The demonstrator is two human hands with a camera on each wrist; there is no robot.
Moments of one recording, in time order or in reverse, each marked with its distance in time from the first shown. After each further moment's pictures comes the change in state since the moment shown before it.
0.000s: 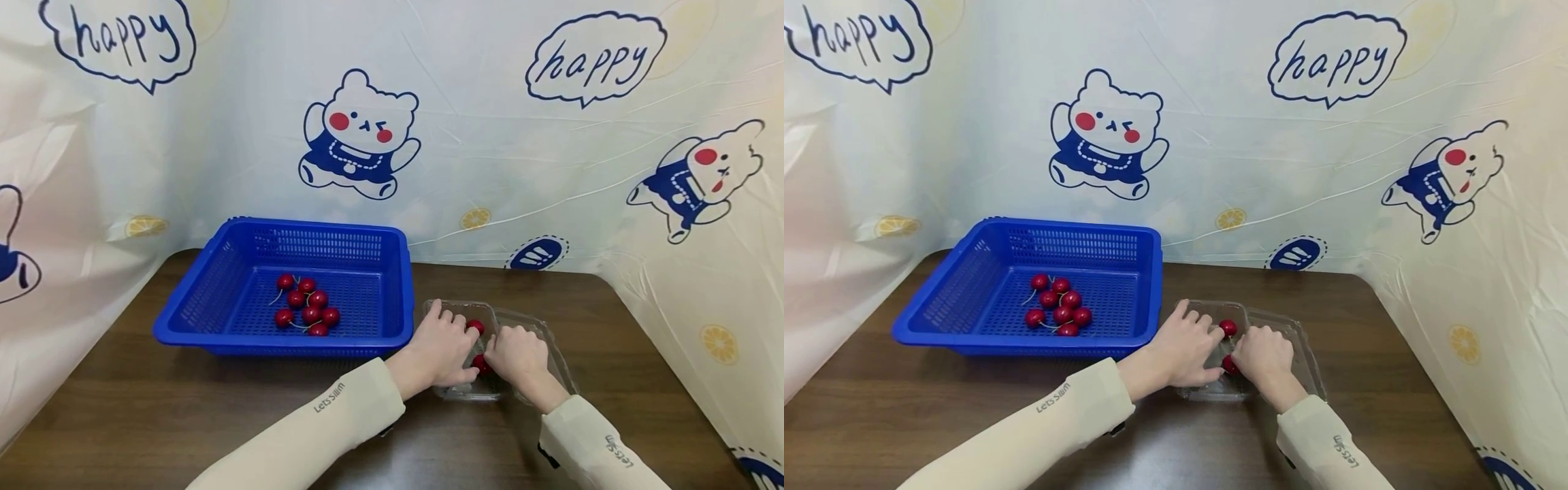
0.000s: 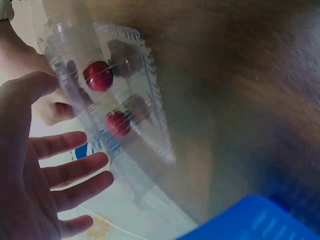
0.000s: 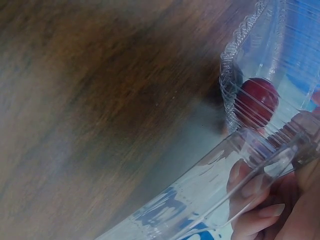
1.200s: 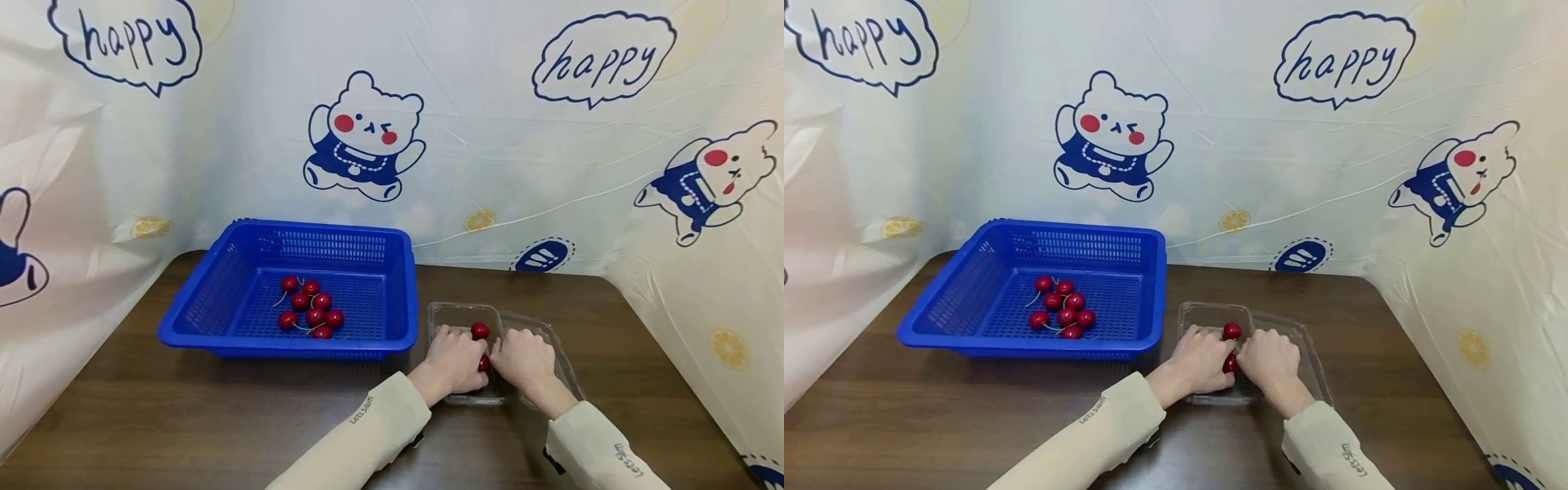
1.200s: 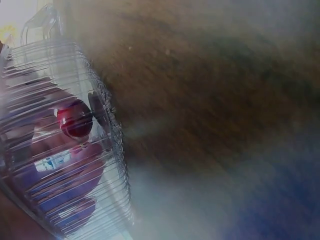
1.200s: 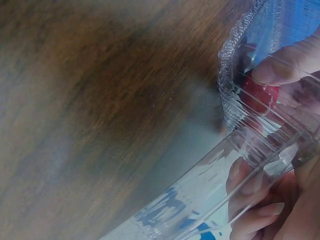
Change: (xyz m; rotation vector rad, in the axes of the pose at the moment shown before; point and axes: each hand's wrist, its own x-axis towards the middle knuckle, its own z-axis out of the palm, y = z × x) left_hand 0.027 0.023 0.045 -0.168 0.044 -0.148; right_hand -0.001 0.002 0.000 0.037 0.021 0.004
